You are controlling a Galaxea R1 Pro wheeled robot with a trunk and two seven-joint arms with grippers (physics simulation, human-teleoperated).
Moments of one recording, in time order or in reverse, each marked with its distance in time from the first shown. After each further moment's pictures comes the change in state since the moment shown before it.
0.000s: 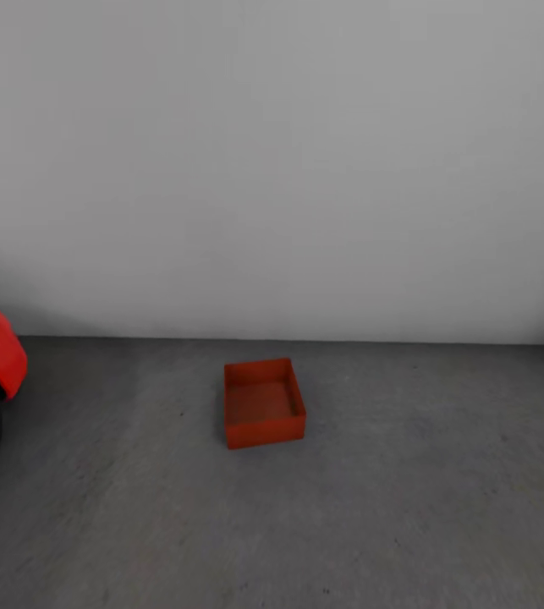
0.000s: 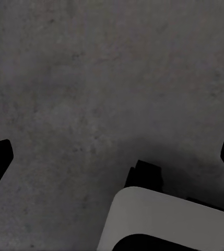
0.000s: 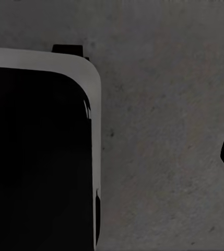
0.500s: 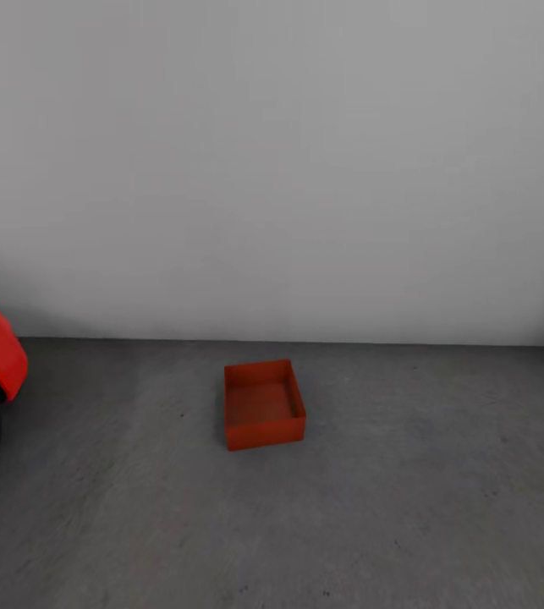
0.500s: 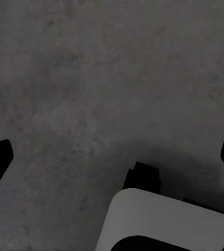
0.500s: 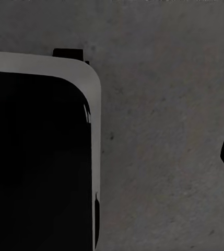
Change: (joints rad) left arm 0.000 -0.001 0.003 -0.001 0.002 0.000 -0.001; right arm 0.000 -0.002 0.001 -0.001 0.004 -0.003 0.002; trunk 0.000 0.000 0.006
